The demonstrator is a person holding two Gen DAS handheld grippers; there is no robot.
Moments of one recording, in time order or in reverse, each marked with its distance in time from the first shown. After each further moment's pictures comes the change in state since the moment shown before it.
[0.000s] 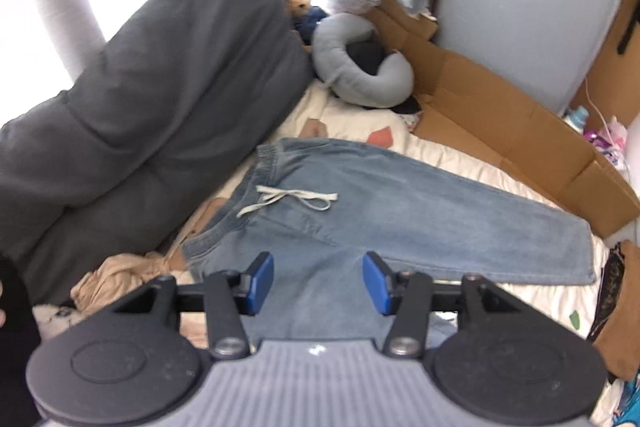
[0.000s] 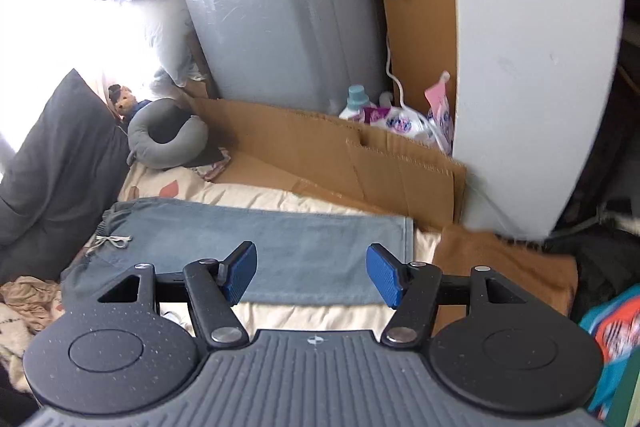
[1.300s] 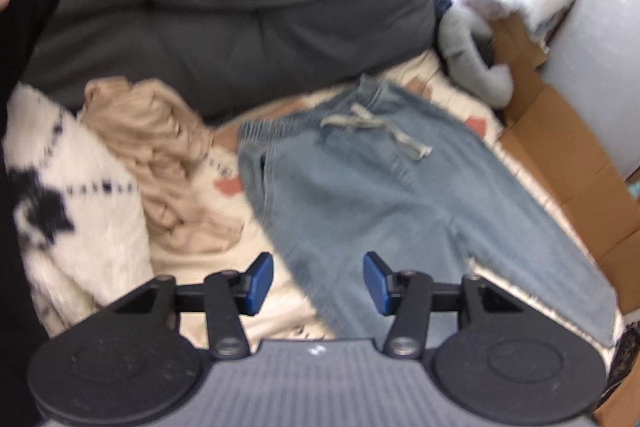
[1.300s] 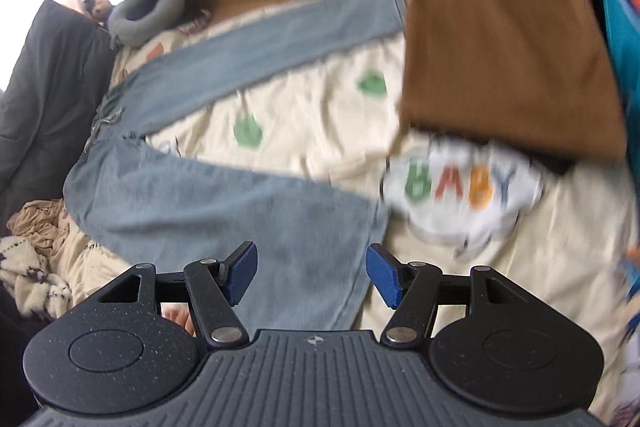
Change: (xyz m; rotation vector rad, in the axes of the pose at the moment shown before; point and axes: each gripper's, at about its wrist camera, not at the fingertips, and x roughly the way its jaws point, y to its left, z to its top) left arm 0.114 0.124 -0.204 -0.392 -0.036 -0.007; right arm 0.041 -0.023 -0.317 0.245 0.297 0.059
